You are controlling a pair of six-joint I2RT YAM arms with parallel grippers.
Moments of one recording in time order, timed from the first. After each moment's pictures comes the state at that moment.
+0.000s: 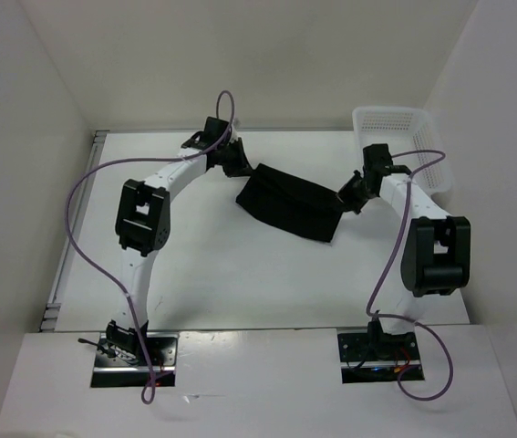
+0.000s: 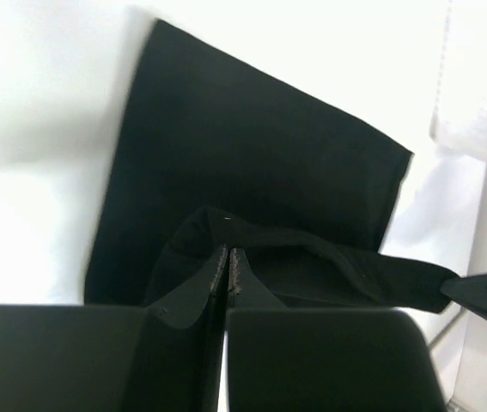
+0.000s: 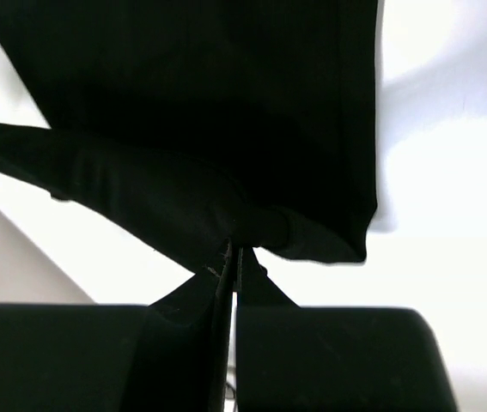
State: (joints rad) left arm -0.33 2.25 1.91 -0.43 0.39 -0.59; right arm 0.02 1.66 1.21 -0.66 -0.29 0.83
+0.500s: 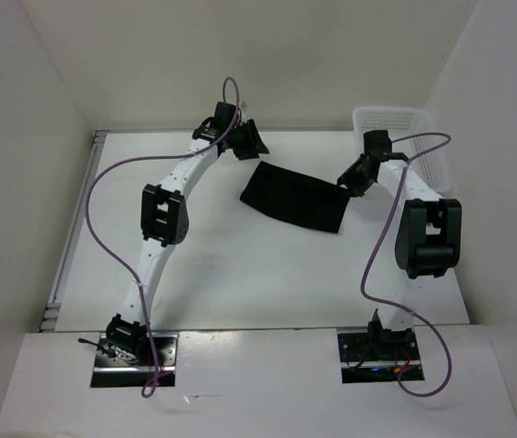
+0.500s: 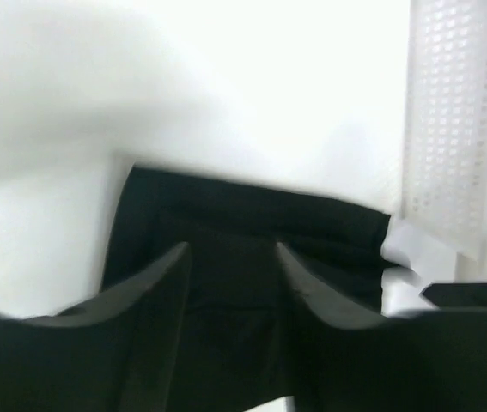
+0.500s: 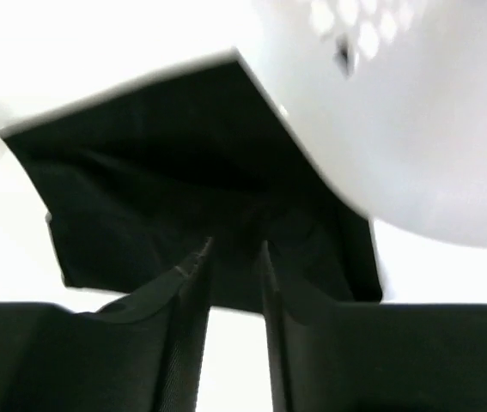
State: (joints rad) left arm -0.34 2.60 2.47 -0.57 0.37 -0.64; right arm 0.01 1.83 1.38 -0.57 -0.11 0.83
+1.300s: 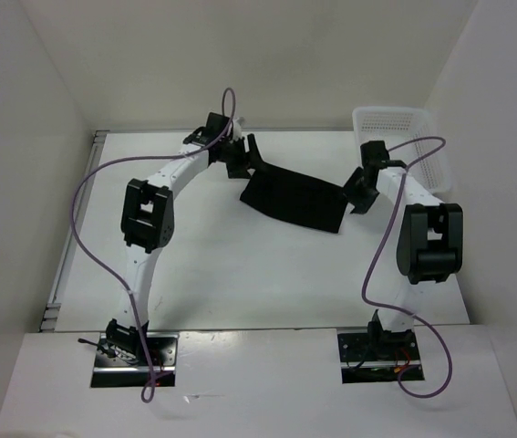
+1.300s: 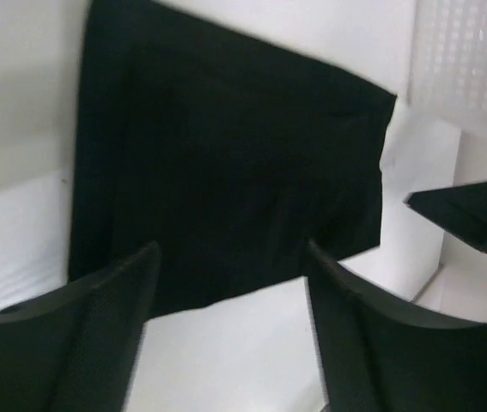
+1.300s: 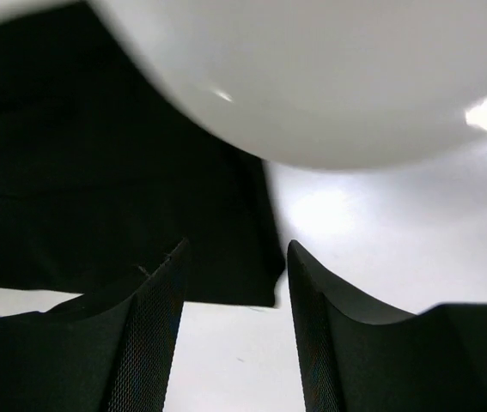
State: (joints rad) left arm -0.33 2.38 2.13 -0.55 0.51 -0.56; right arm 0.02 1.79 1.32 -0.64 -0.01 0.69
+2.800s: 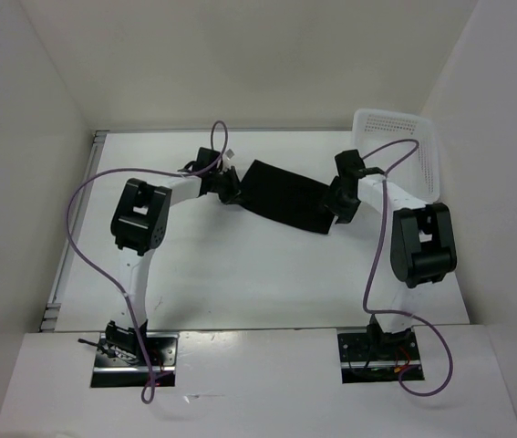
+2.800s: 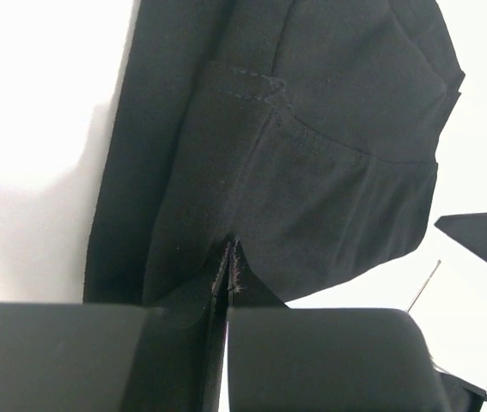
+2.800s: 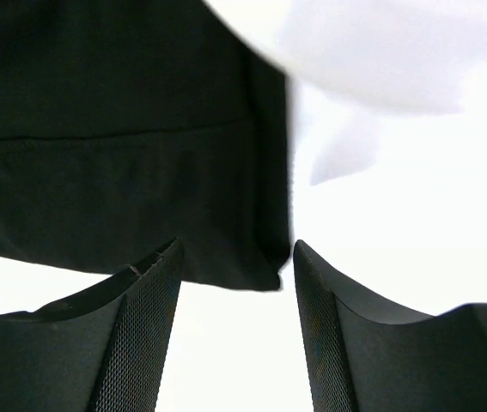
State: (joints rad) left arm -0.30 2.29 1.58 -0.13 0.58 -0.67; right arm 0.17 1.79 1.22 -0.61 0.03 0.72
